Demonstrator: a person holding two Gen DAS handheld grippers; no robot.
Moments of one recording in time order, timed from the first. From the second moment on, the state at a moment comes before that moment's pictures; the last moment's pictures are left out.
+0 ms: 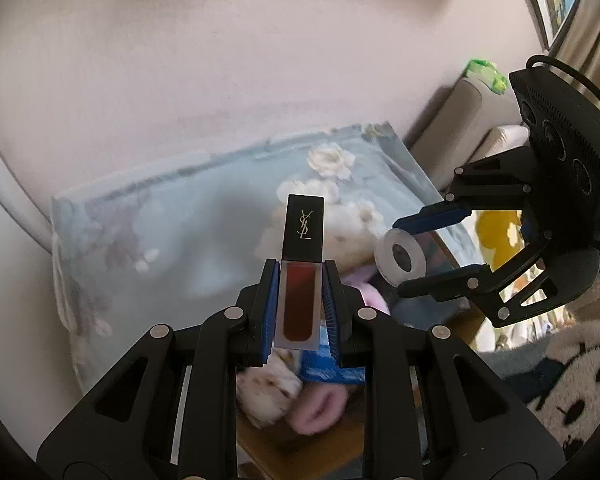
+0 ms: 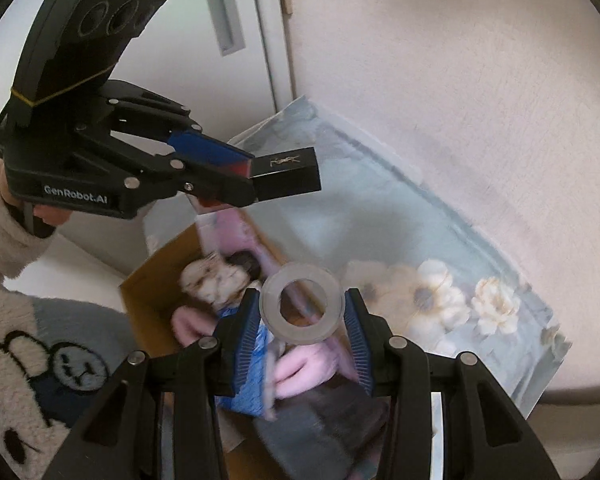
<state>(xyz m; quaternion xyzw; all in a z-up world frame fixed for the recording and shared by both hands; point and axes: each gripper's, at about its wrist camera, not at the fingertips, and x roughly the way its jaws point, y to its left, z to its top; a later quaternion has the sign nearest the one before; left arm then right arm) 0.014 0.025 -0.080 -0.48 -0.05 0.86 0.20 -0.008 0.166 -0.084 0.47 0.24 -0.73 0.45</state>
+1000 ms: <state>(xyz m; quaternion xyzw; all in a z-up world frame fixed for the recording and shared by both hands) 0.058 0.051 -0.142 -0.53 -0.07 0.83 0.14 0.018 0.202 -0.145 0.54 0.17 -0.74 0.35</state>
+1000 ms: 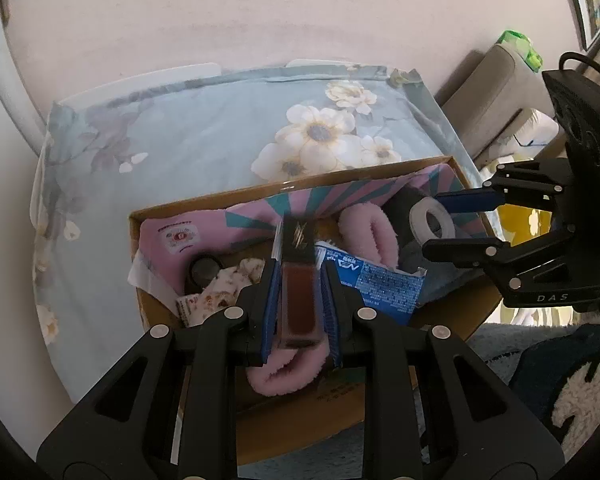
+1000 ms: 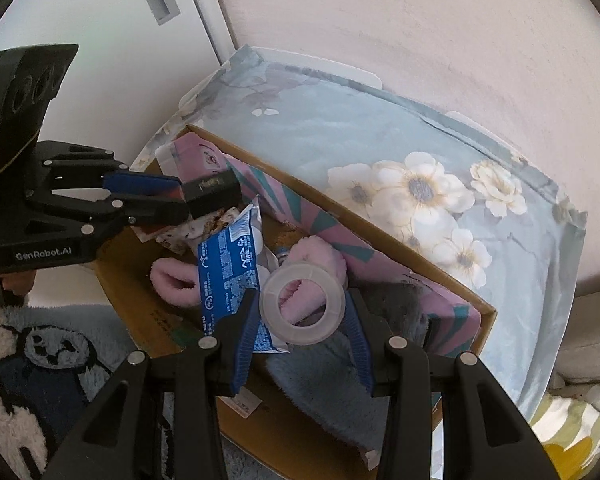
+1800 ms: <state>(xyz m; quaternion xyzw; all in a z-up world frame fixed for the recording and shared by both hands) 0.046 0.049 -0.154 -0.56 -0.06 0.82 0.10 0.012 0.207 -0.150 0.56 0.16 -0.75 0.31</state>
